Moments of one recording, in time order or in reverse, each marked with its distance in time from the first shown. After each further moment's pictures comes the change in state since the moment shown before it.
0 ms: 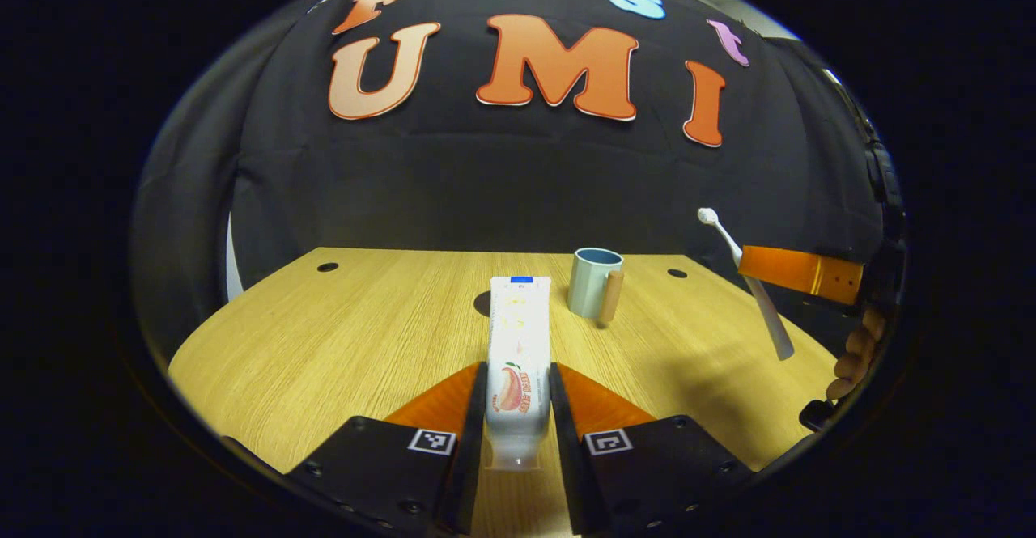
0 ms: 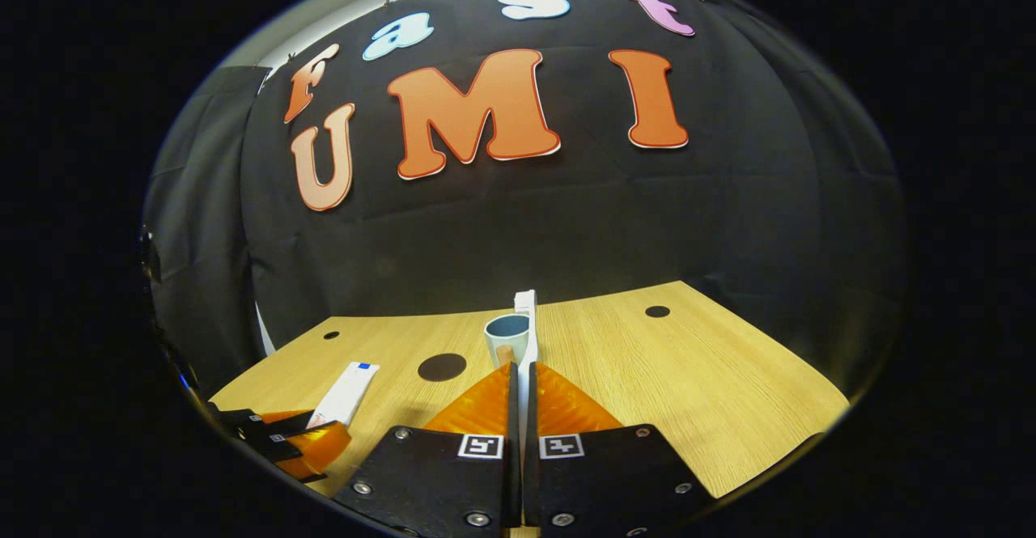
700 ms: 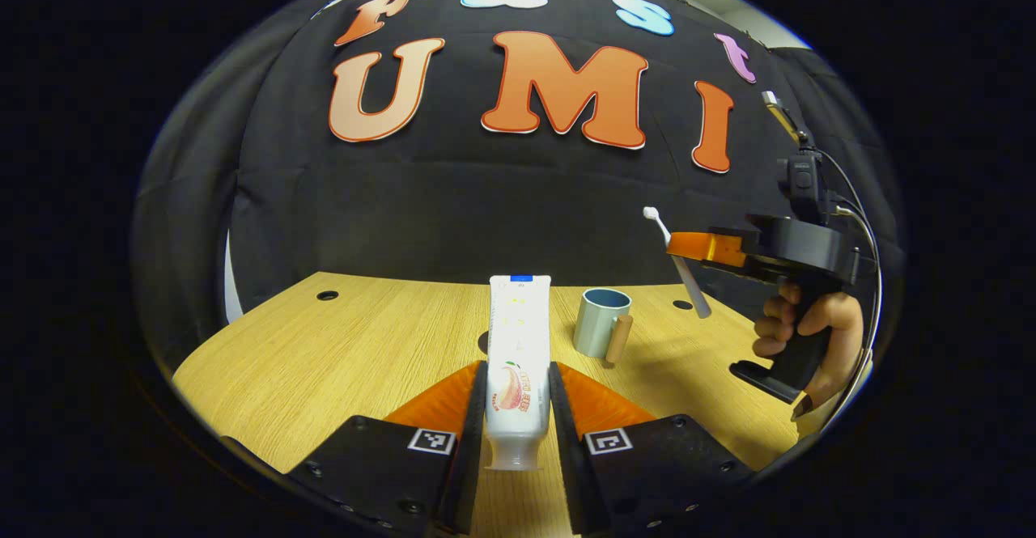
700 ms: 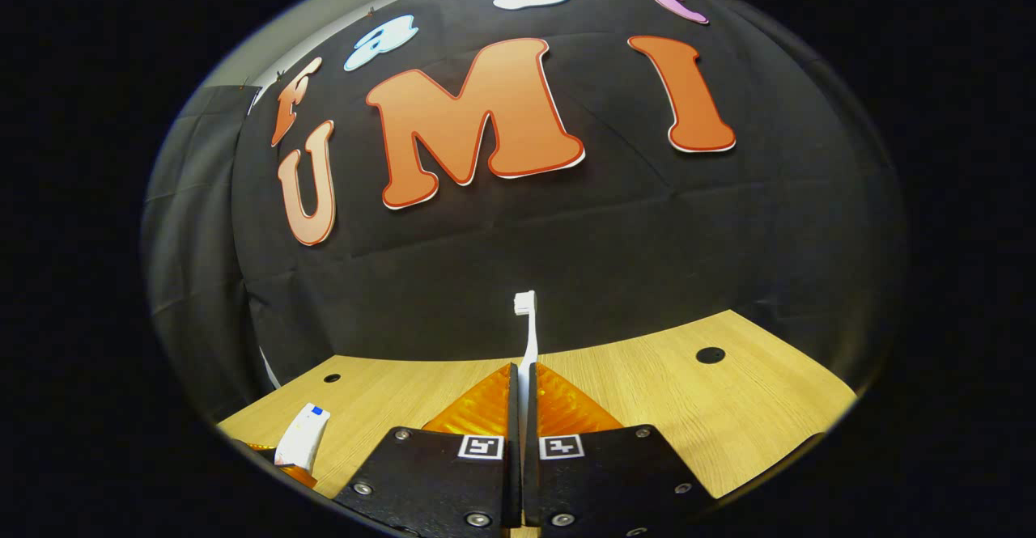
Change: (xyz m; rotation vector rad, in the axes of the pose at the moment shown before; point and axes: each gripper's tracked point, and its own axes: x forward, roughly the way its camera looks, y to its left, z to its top) left arm 0.022 0.007 0.046 0.024 -0.070 -0.008; right arm 0.129 0.017 0.048 0.045 -0.069 0.078
